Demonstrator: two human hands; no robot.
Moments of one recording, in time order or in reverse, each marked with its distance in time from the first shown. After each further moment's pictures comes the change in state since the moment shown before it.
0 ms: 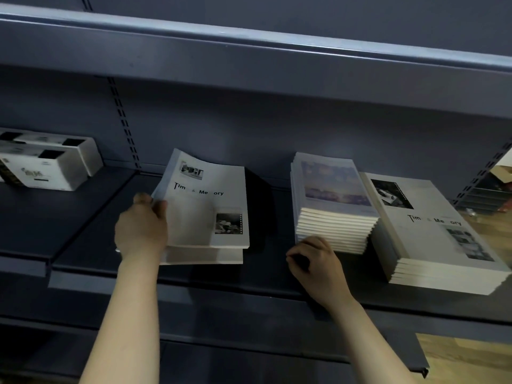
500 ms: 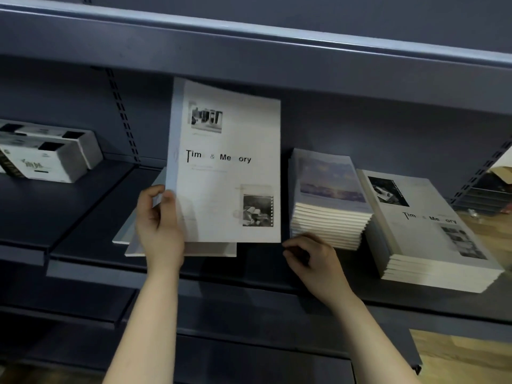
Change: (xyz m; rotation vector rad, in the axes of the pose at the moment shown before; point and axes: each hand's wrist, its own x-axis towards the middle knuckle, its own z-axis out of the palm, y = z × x) left_hand -0.058 0.031 0.012 -0.993 0.188 0.101; right_hand -0.002 -0.004 -0.018 0.211 -0.058 0.013
